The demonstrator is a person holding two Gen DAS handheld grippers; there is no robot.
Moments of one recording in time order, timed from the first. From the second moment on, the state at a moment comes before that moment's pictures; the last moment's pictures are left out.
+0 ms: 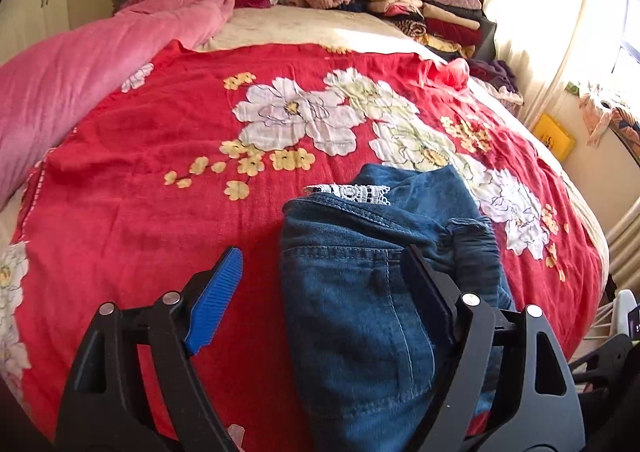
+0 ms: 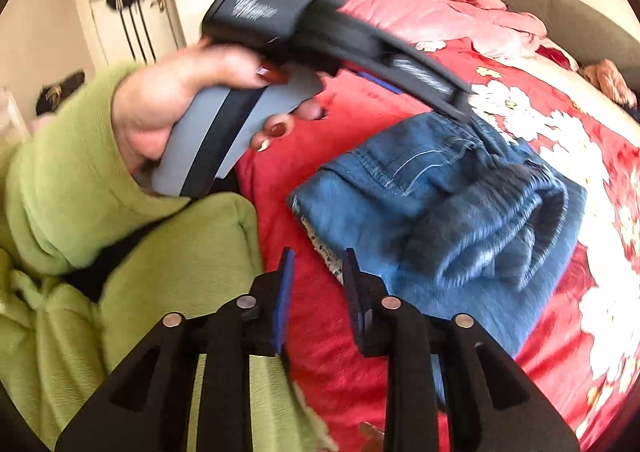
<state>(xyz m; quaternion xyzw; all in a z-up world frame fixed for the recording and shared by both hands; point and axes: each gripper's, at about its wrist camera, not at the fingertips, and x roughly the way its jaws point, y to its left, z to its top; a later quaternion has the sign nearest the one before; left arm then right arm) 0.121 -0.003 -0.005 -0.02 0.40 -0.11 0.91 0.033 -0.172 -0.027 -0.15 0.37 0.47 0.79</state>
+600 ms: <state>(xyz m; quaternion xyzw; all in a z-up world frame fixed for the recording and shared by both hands) 0.076 0.008 0.031 -0.03 0.36 -0.10 0.93 0.050 -0.251 0.045 -0.07 0.30 0.38 0.87</state>
